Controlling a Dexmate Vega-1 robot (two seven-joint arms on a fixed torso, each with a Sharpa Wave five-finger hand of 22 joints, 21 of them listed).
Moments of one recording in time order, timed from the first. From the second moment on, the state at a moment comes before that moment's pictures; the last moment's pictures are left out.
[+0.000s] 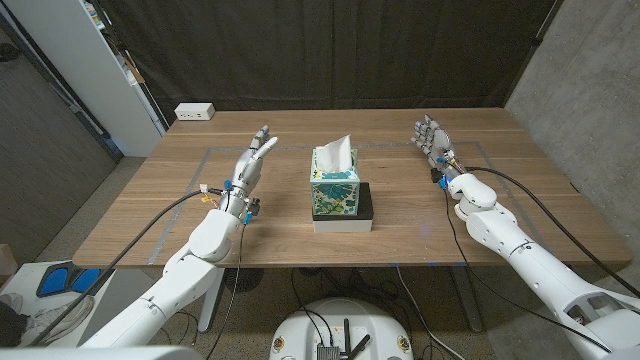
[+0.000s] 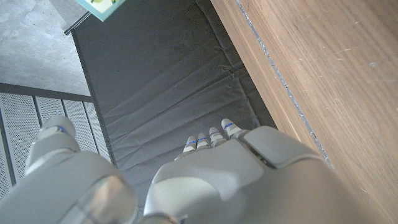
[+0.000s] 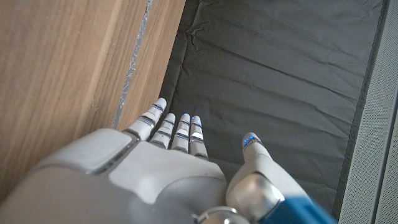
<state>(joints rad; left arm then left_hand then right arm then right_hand) 1.15 0.60 0.33 -1.64 -0.34 -0.50 0.18 0.29 -0.17 0.20 -0.15 0.45 -0.17 0.09 0.19 0.18 -0.17 -0.02 0.19 0.18 -0.17 -0.01 0.17 0.17 -0.17 -0.03 0.30 0.17 -0.83 -0.52 -0.36 -1.32 0.63 0.26 -0.02 0.16 0.12 0.39 0.01 0.17 0.21 0.04 0.20 0.18 0.15 0.02 0.21 0.19 0.03 -0.04 0.25 0.23 0.23 -0.01 0.21 0.17</state>
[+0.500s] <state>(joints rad) 1.21 0.60 0.32 -1.67 -0.32 -0.51 0.20 0.29 -0.17 0.19 -0.15 0.45 -0.17 0.09 0.19 0.18 -0.17 -0.02 0.19 0.18 -0.17 -0.01 0.17 0.17 -0.17 -0.03 0.30 0.17 -0.84 -0.53 -0.36 -1.36 0.62 0.25 -0.03 0.16 0.12 0.39 0.01 0.17 0.21 0.05 0.20 0.18 0.15 0.02 0.21 0.19 0.03 -0.04 0.25 0.23 0.23 -0.01 0.21 0.17</state>
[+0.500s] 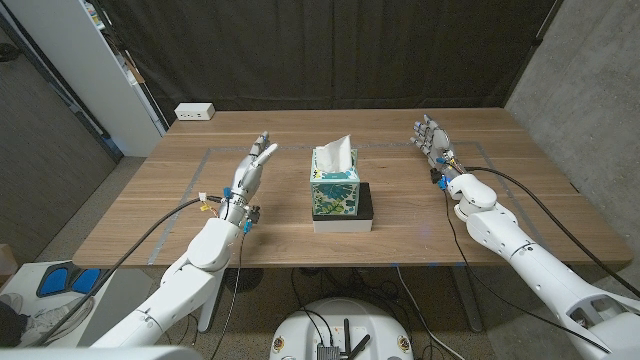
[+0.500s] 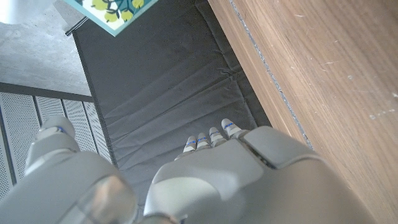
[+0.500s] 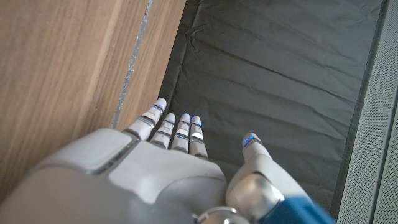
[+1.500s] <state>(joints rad) 1.29 0.62 0.30 -1.74 -0.25 -0.53 0.22 0.30 -0.17 0.17 -0.14 0.46 -0.17 0.09 0.19 0.18 -0.17 -0.02 0.18 0.18 -0.18 0.00 0.18 0.17 -0.17 -0.03 0.28 0.17 -0.85 -0.53 -0.37 -1.39 0.60 0.24 -0.06 0.15 0.13 0.39 0.00 0.17 0.21 0.04 0.20 0.18 0.15 0.02 0.21 0.19 0.03 -0.04 0.25 0.22 0.23 -0.01 0.21 0.17</state>
